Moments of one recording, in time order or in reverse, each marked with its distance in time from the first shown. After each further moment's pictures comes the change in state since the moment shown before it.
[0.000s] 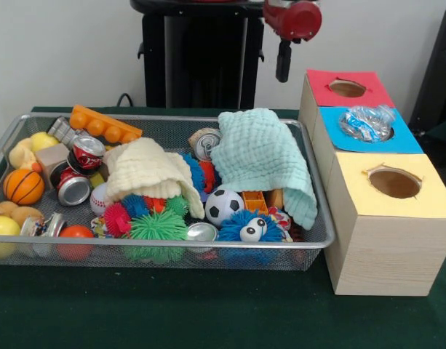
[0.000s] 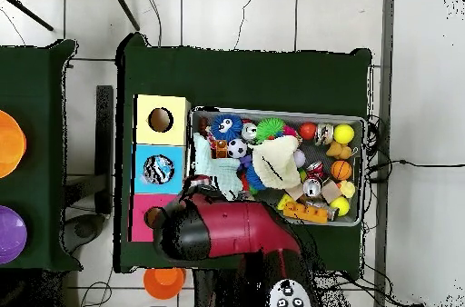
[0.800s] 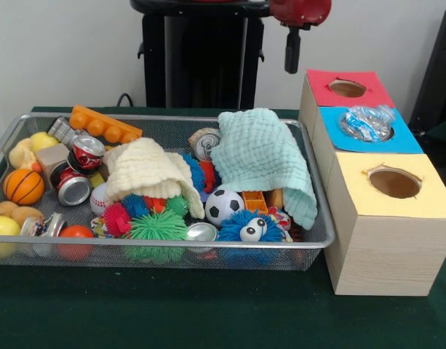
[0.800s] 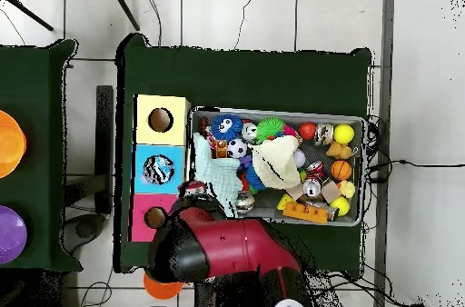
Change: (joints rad) arm -0.056 -0.067 0.056 0.111 -0.040 -0.173 0.000
